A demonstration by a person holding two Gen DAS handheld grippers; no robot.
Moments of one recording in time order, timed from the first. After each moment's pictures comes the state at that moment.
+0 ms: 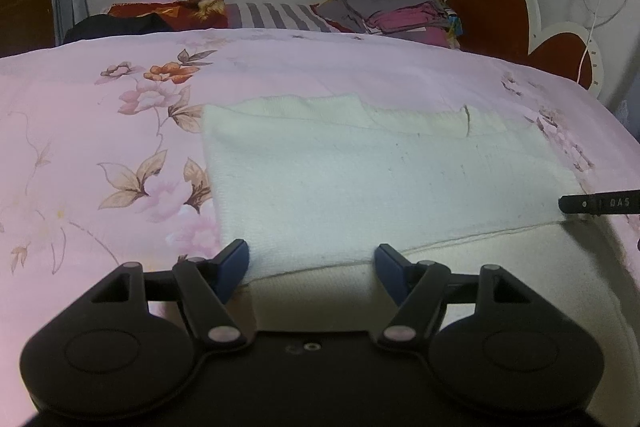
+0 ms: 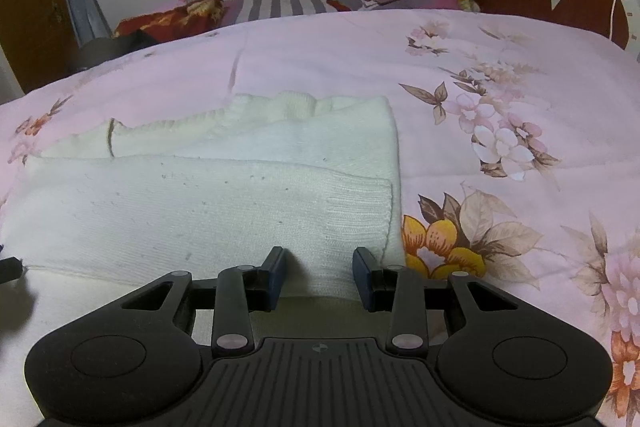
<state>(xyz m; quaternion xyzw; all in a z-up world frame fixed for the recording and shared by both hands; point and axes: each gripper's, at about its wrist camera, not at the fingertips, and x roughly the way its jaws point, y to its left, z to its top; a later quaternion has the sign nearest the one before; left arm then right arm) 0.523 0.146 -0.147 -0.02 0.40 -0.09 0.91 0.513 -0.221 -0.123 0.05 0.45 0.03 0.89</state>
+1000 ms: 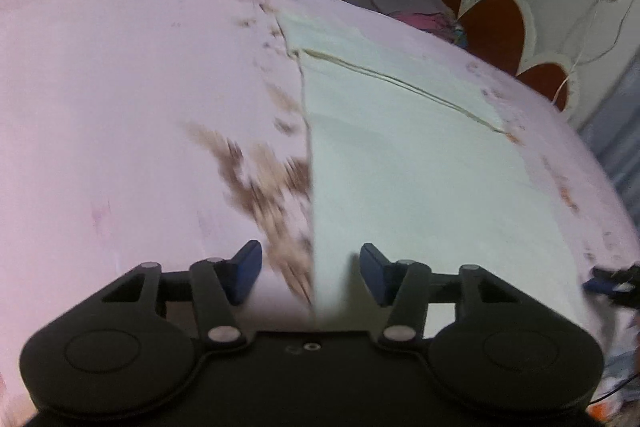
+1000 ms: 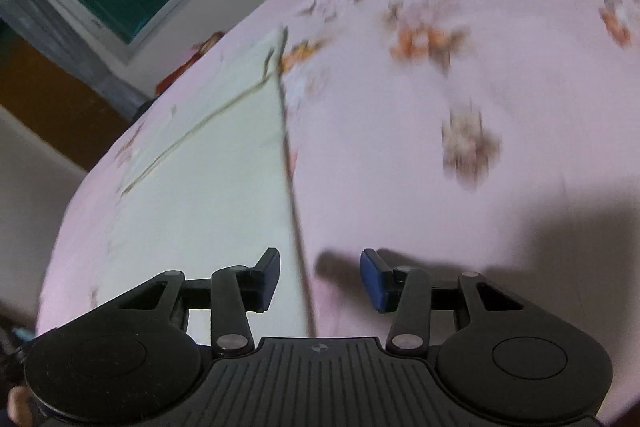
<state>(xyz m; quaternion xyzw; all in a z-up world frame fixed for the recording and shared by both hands) 0.252 0.187 -0.132 -0.15 0.42 -0.07 0.89 0.222 -0.368 -0.103 0.31 0.45 0.08 0.84</state>
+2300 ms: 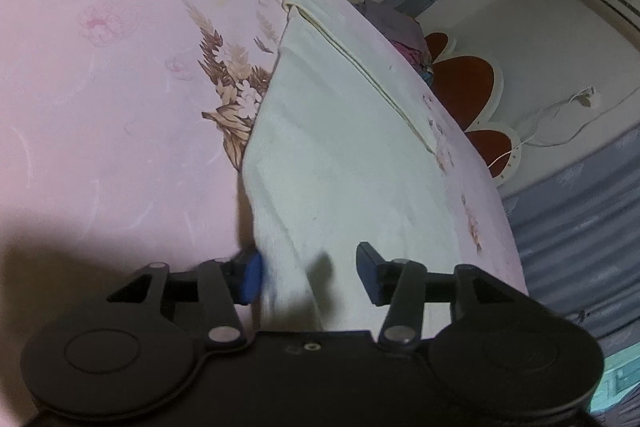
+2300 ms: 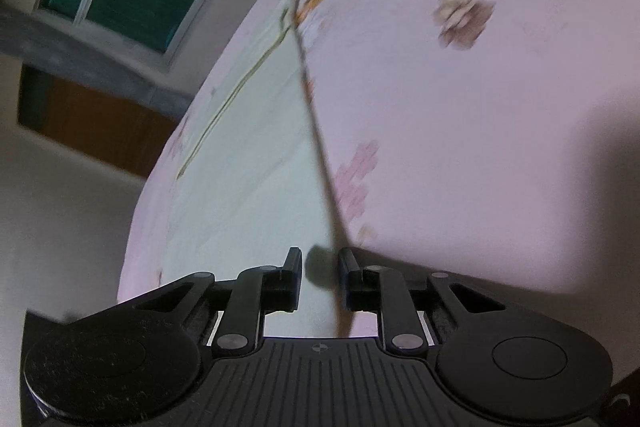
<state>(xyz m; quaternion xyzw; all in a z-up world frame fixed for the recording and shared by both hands) 0.208 0.185 -0.170 -0.35 0.41 -0.12 0.84 0.192 -0.375 -0.145 0.42 0.45 0.16 0.77</state>
